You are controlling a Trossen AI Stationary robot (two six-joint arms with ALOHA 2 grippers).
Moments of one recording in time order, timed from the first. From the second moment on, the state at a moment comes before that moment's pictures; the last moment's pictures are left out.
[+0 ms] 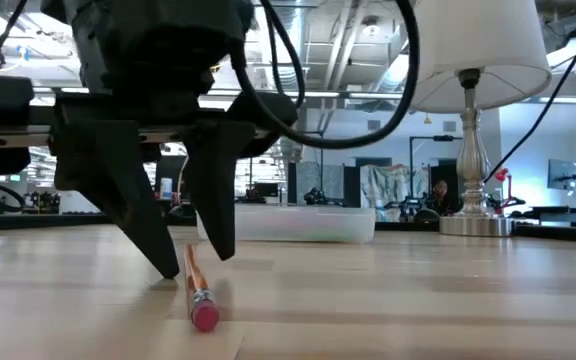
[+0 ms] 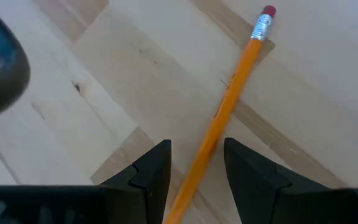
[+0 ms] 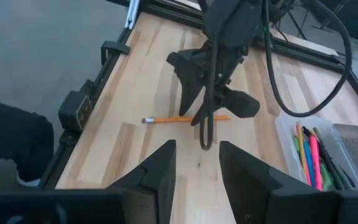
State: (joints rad) left arm -0.43 1.95 1.15 -0.25 -0.03 0.41; right arm 0.97 1.49 1.13 -0.46 0.81 0.35
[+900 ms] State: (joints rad) left arm -0.36 2.00 1.18 -0.33 0.04 0.14; right arm 0.97 1.49 1.13 -0.46 0.81 0.39
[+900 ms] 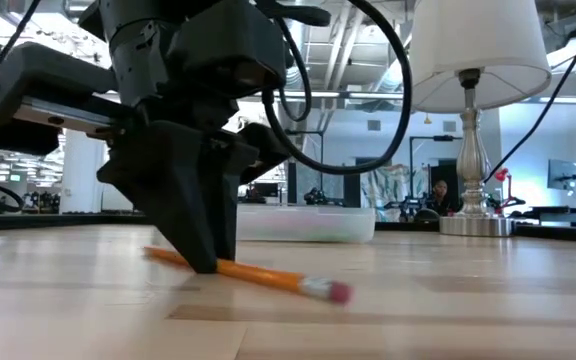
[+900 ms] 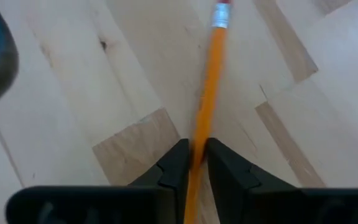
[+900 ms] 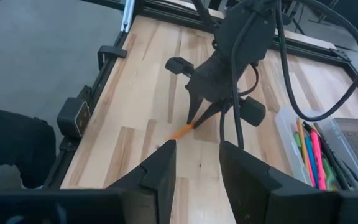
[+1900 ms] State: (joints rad) left arm -0.37 2.01 1.23 -0.45 0.00 -0.02; right arm 0.99 1.49 1.13 -0.46 0.81 0.43
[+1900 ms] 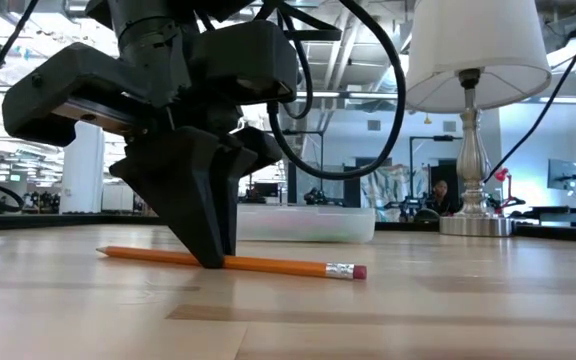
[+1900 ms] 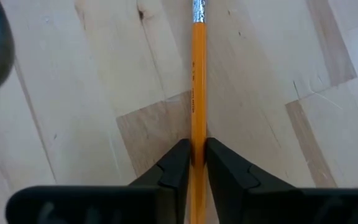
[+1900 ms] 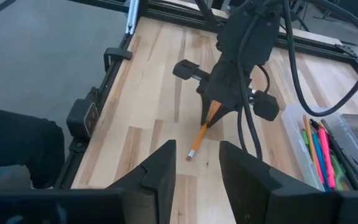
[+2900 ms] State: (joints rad) left arm -0.37 2.01 1.26 -0.47 -0.07 -0.03; right arm 0.99 1.49 1.13 -0.48 0.81 0.44
